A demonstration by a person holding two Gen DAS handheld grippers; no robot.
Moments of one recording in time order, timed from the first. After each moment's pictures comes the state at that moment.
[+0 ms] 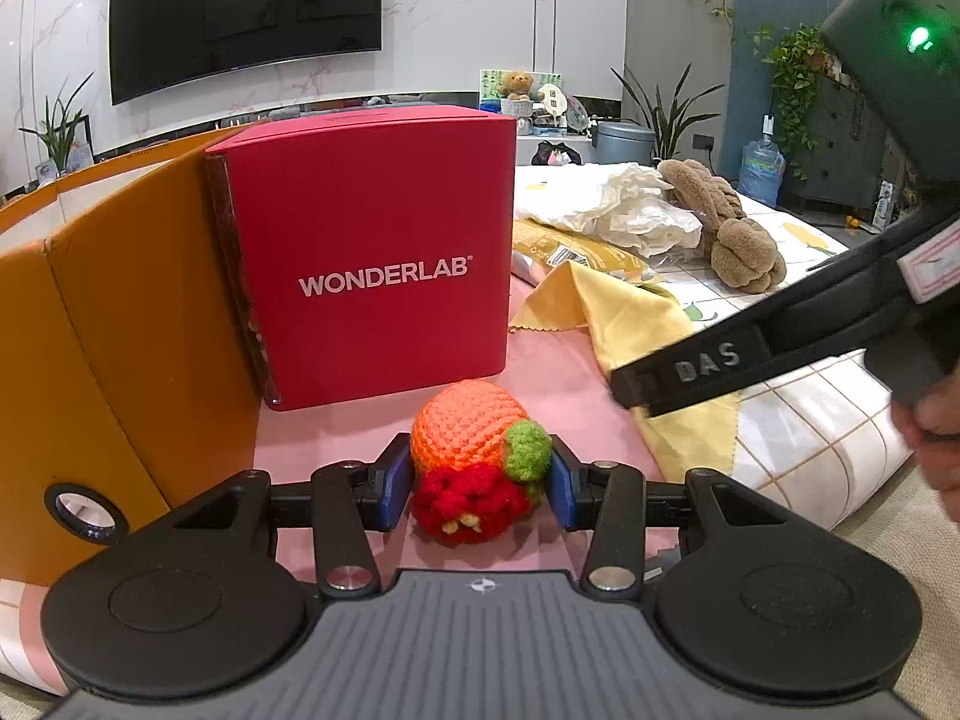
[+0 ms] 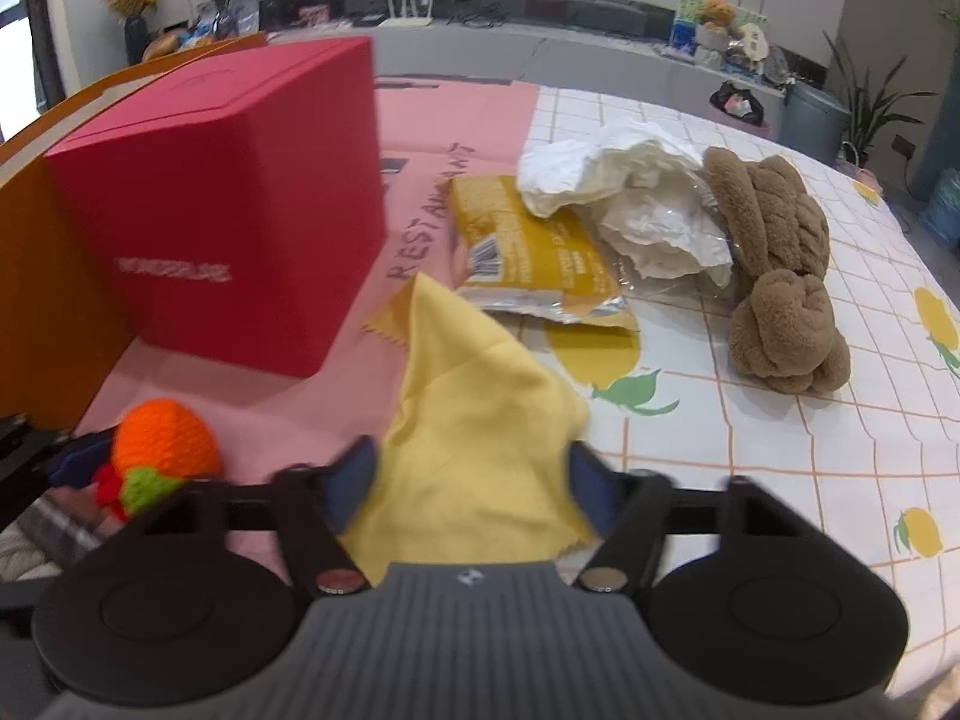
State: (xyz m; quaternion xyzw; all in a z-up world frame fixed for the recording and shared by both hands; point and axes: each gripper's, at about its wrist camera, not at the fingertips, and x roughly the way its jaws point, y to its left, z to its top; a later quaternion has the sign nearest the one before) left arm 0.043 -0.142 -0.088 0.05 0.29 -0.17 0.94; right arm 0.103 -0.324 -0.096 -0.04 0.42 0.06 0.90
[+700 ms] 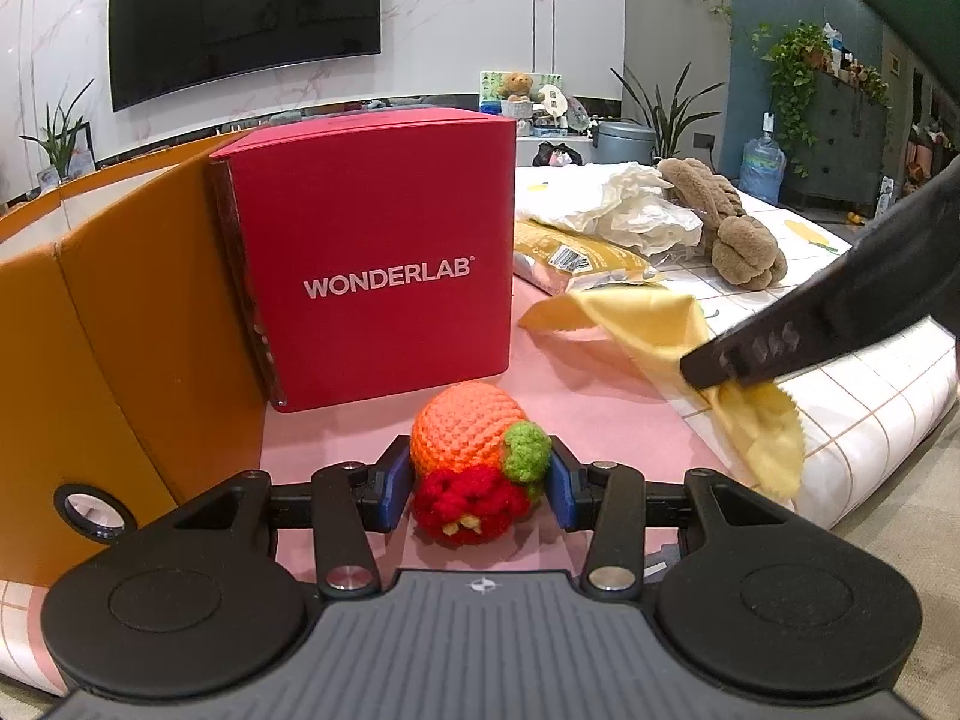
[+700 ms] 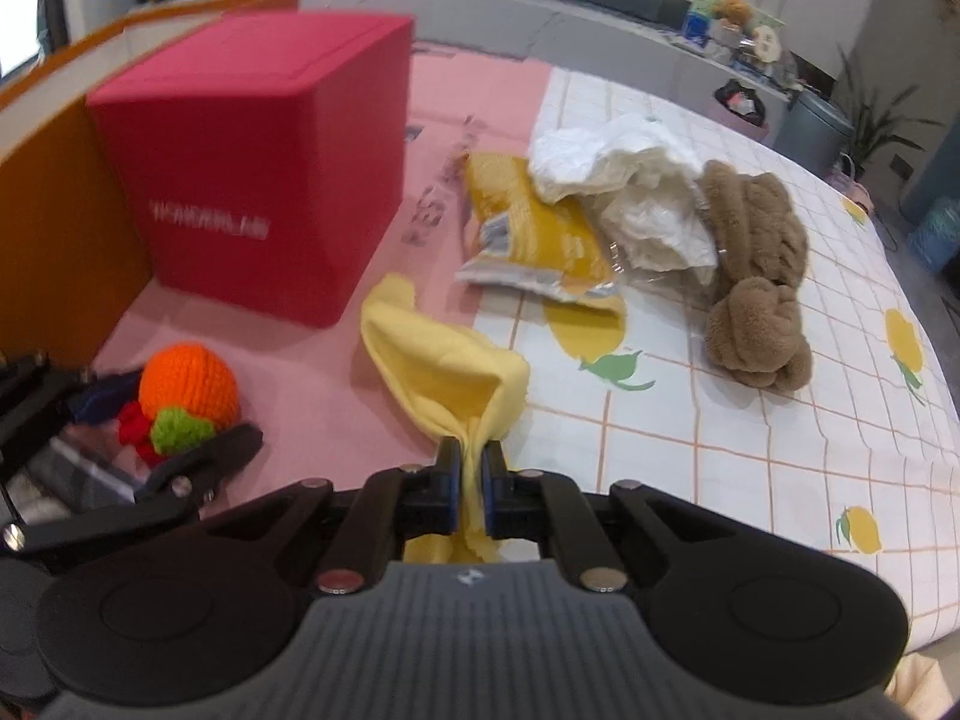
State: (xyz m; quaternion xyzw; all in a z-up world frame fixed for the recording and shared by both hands) left arm 0.042 -0.143 -0.088 0.06 0.29 -0.17 0.94; right arm 0.086 -0.316 -0.077 -0.09 0.45 0.05 0.89
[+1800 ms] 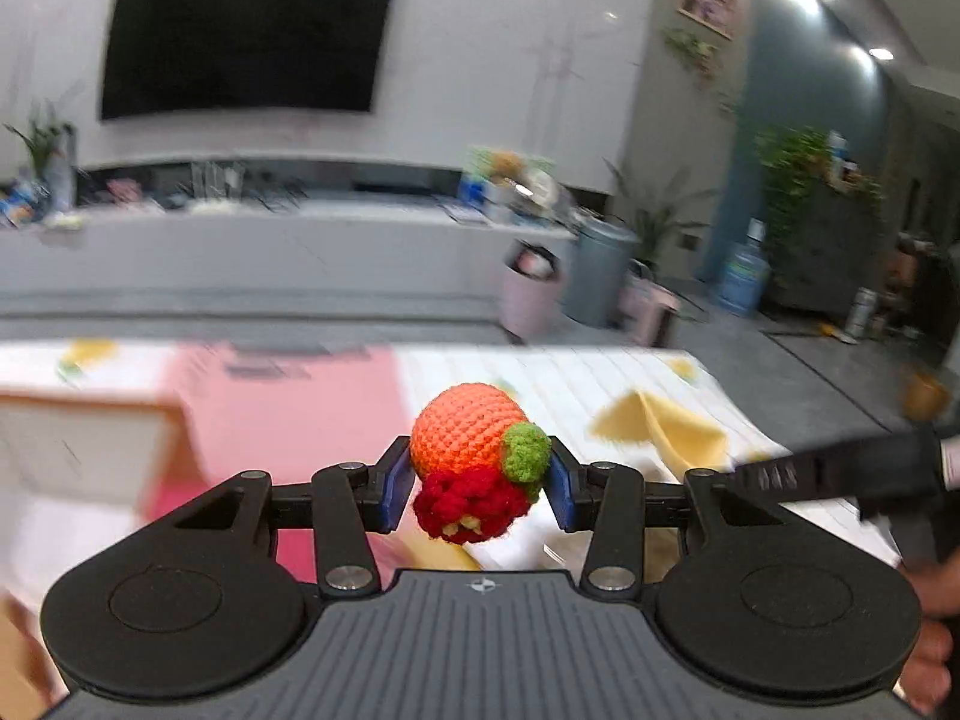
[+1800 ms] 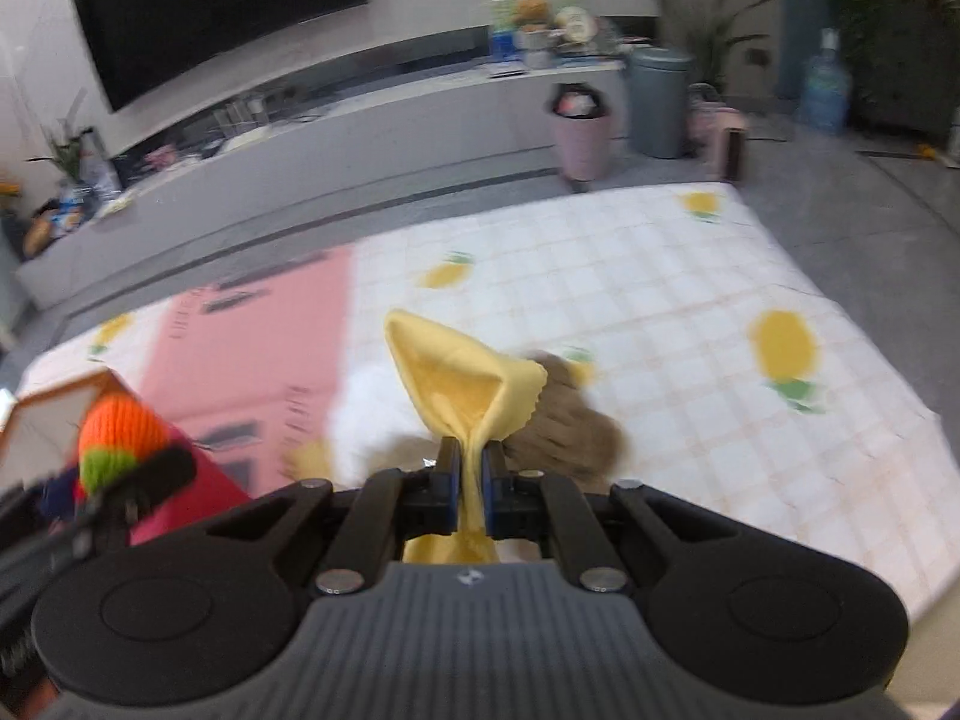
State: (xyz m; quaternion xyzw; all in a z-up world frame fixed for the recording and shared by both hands) left arm 0.165 -0.176 0.067 -0.03 0.25 -0.18 0.95; right arm 0.170 -0.420 0.038 0.11 0.39 -0.05 0.91
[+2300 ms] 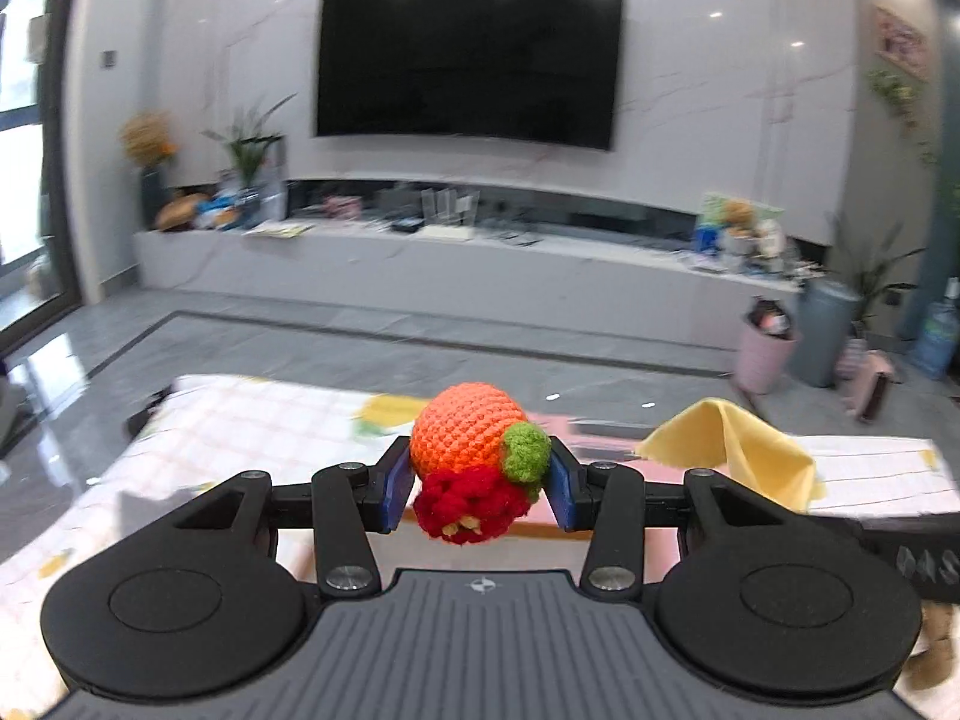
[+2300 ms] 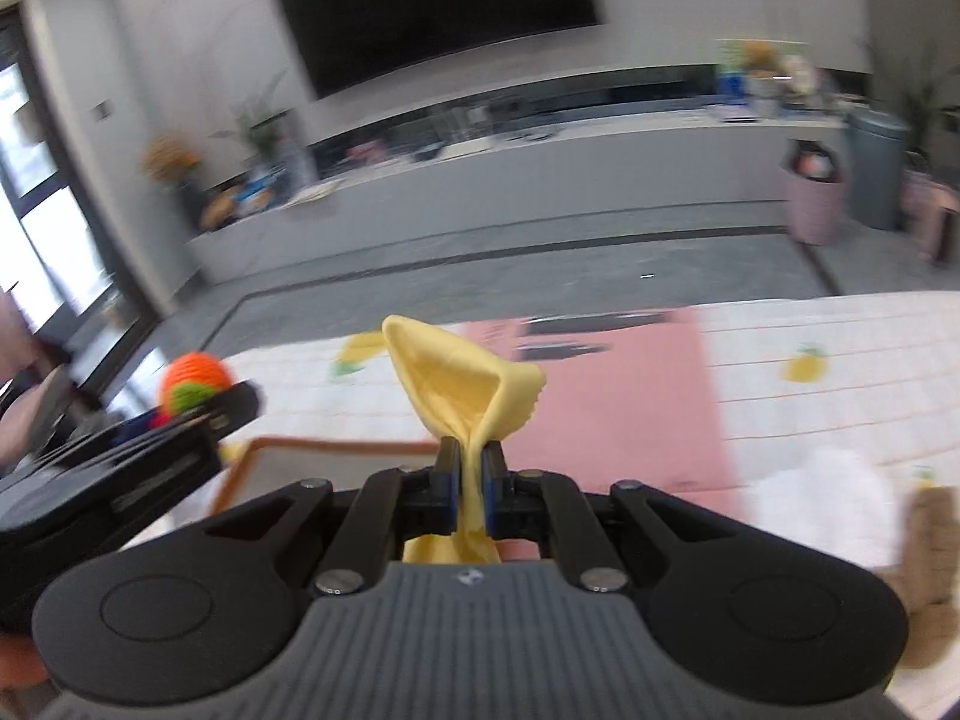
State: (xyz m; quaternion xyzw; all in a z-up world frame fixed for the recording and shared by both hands) left arm 0.220 0.005 0.088 -0.03 0.25 0.03 0.97; right arm 0.237 -0.200 0.084 0.10 0.35 0.14 0.92
